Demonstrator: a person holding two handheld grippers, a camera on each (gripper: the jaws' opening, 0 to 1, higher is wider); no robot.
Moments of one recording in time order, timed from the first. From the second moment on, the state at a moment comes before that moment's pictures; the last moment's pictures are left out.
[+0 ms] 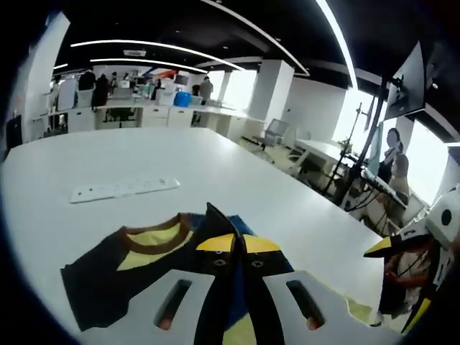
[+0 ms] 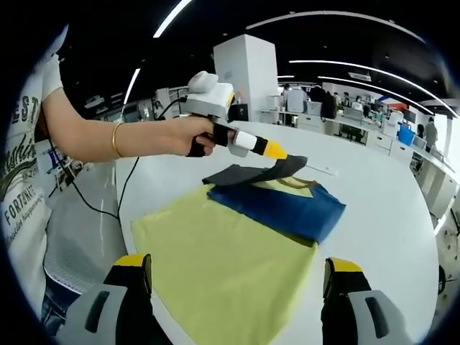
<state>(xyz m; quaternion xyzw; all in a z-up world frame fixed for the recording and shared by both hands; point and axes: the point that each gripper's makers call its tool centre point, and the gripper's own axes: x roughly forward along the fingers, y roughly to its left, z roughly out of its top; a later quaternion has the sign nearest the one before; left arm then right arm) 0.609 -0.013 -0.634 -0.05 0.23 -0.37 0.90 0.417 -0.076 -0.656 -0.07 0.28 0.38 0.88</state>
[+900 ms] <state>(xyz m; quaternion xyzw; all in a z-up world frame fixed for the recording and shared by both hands) 0.593 -0.077 -0.674 -0.05 0.27 -0.41 0.87 0.419 -0.087 -0.653 -0.06 0.28 0.36 0.89</state>
